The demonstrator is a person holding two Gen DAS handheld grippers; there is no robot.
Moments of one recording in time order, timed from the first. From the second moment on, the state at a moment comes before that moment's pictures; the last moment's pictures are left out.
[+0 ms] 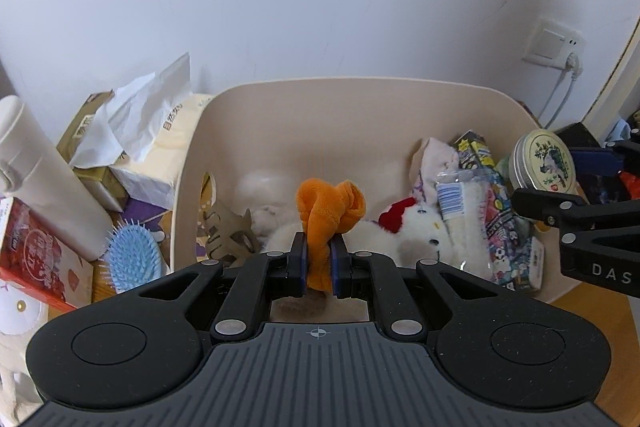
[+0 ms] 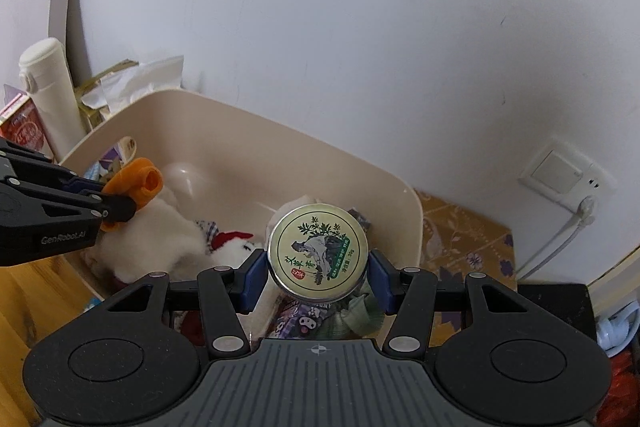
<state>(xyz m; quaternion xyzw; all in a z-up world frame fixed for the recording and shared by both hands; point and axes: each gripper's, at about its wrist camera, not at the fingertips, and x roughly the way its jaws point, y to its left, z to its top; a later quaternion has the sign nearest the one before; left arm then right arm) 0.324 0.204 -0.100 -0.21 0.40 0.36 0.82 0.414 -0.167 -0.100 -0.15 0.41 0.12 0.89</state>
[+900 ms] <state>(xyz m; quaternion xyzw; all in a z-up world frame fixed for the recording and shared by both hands) 0.310 0.195 -0.093 -0.23 0.40 0.36 0.81 0.404 -0.176 -0.100 -0.12 0.43 0.11 0.89</state>
